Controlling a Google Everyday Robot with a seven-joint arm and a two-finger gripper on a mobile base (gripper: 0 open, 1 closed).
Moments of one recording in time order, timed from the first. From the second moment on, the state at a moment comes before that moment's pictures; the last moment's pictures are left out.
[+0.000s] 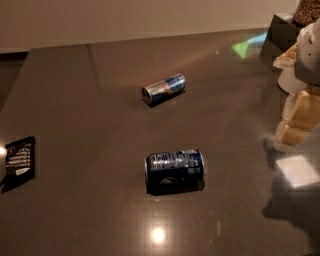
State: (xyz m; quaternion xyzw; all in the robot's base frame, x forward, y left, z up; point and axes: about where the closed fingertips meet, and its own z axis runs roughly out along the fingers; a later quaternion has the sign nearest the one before) arm 0.438 -0.216 0.977 -0.60 0.78 -0.04 0.16
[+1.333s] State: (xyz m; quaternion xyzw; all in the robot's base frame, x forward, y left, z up) arm 0.429 -0.123 0.962 -0.67 0.72 0.00 0.15
